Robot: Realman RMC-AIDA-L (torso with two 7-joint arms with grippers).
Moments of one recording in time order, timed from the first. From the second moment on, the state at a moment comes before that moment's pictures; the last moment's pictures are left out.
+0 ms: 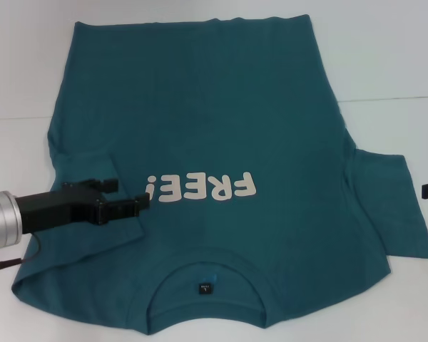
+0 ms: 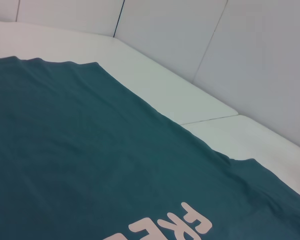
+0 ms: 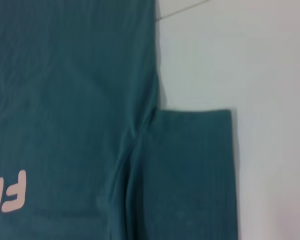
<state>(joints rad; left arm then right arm) -0.53 -2.11 -2.35 -0.74 -1.16 1.26 -1.69 0.59 1.92 -0.54 -0.92 -2.62 -1.43 2.57</state>
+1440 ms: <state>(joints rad) -0.54 -2.11 -2.35 -0.72 -1.16 1.24 -1.68 0.60 1.94 -0.54 -0.78 -2.62 -1.26 2.55</state>
